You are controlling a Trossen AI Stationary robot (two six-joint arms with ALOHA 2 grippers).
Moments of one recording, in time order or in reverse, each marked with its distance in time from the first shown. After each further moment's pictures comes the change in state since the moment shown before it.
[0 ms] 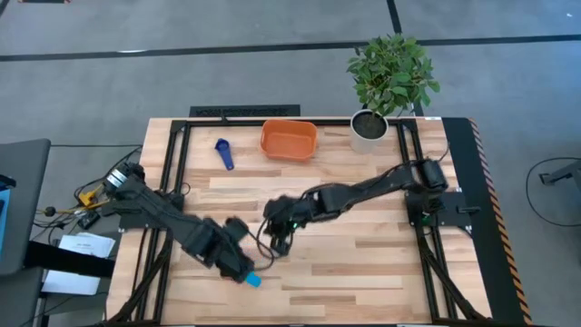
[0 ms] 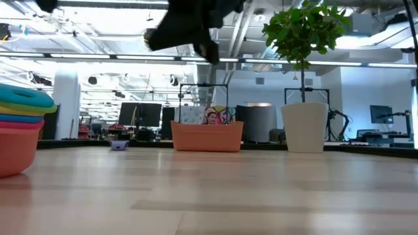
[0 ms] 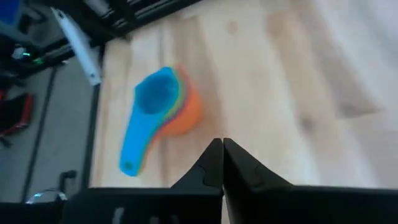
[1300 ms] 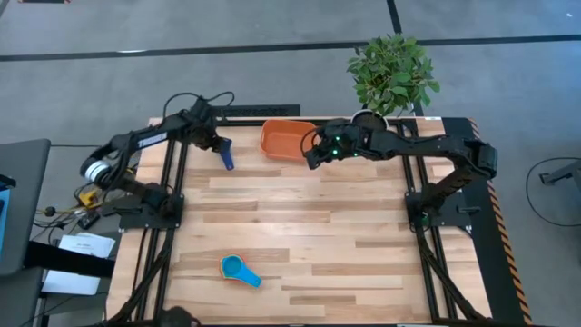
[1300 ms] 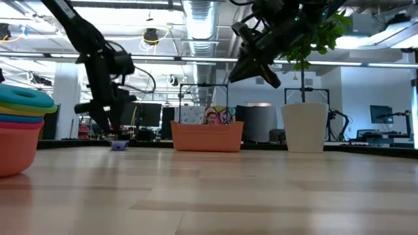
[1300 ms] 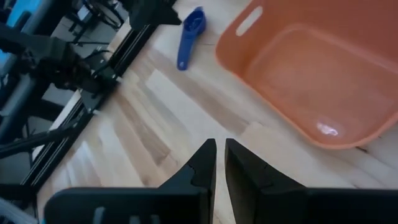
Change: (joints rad) left arm 1.593 -0.303 -0.828 0.833 0.209 1.182; right arm -0.521 -0.474 -0.513 0.115 -0.030 0.207
